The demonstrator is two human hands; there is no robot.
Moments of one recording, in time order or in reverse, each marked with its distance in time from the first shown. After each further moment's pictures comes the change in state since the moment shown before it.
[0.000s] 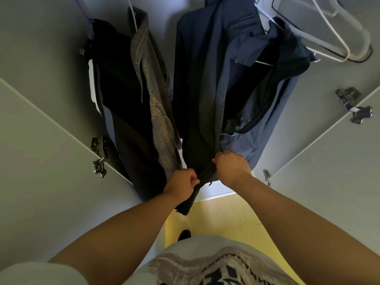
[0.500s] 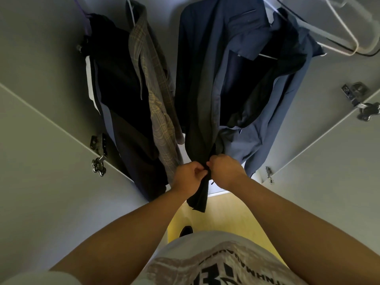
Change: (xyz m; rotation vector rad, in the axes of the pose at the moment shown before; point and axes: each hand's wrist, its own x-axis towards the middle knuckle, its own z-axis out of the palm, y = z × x) left_hand 0.009 0.026 0.005 -0.285 0.103 -0.093; right_hand 0.004 -0.008 0.013 0.008 -0.168 -0.110
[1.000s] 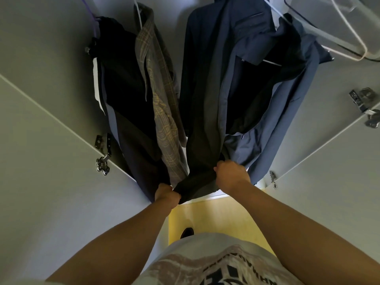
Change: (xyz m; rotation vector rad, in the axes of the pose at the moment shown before) left_hand -0.030 -0.050 -0.020 0.024 -0.044 -0.800; right_hand -0.001 0.008 0.014 0.002 0.013 0.117
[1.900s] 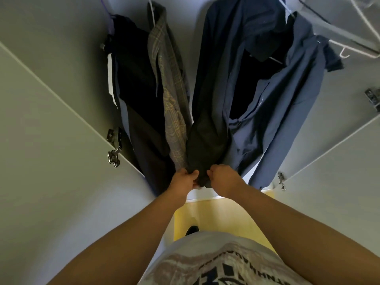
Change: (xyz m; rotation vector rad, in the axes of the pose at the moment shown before) left_hand -0.040 0.039 -0.008 -0.793 -0.212 0.112; right_hand -0.002 -0.027 0.020 0.154 -0.148 -0.182
